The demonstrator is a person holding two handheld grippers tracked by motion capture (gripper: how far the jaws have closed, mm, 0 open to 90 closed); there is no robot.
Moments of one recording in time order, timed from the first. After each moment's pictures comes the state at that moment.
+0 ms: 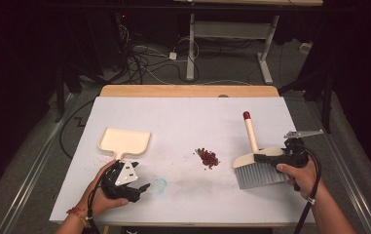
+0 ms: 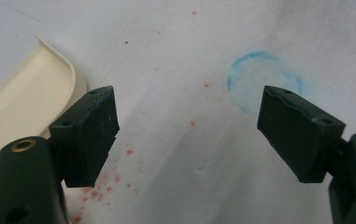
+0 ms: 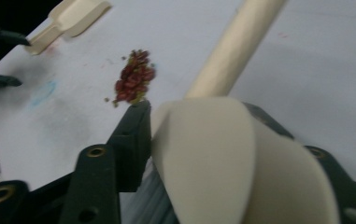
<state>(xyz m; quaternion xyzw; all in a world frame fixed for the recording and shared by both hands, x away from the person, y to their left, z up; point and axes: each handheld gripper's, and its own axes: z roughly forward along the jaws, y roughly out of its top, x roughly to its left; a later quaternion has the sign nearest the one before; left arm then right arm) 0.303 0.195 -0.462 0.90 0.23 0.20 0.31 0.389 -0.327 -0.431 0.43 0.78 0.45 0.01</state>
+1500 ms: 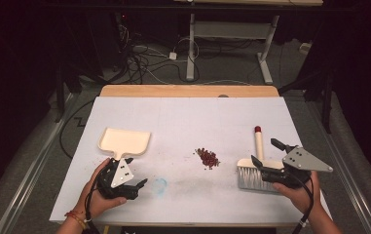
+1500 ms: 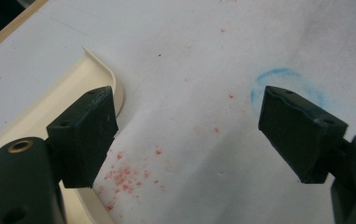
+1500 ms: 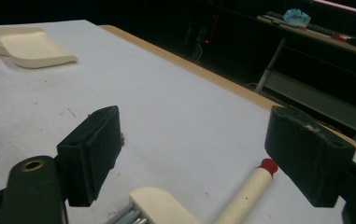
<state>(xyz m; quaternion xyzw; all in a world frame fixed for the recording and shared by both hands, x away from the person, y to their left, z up) 0.297 0.201 -0.453 0.87 0.25 0.26 0.33 0.310 -0.280 -0.402 0.30 0.75 0.48 0.35</state>
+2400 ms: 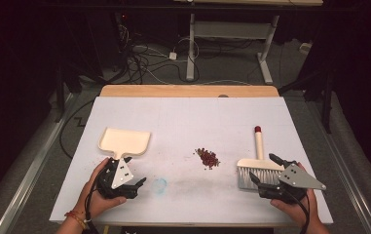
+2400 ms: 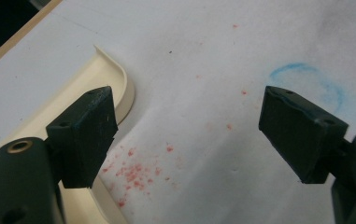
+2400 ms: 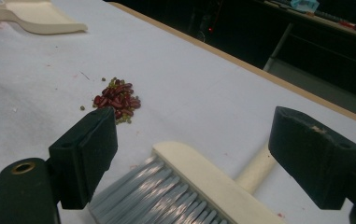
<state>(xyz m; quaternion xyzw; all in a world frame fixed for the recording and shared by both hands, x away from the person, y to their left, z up) 0.297 0.203 -0.457 0.87 0.26 0.28 0.32 0.287 -0.279 -0.436 0.30 0.76 0.46 0.35</state>
